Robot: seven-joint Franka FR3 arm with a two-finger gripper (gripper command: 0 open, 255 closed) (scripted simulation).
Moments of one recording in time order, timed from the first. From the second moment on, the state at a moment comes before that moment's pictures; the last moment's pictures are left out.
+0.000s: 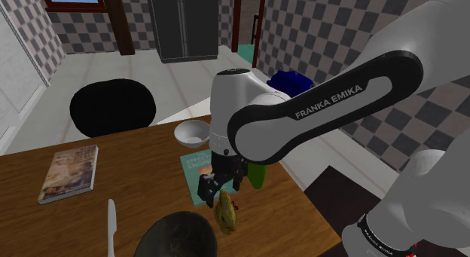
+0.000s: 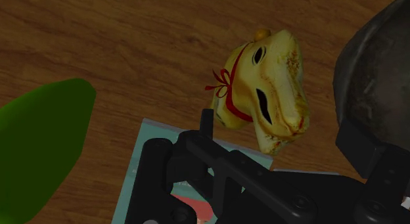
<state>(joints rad) 0.15 -0.09 0.52 -2.35 0.33 2.22 0.45</state>
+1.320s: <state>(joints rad) 0.15 -0.15 0.51 -2.30 0.34 2.12 0.45</state>
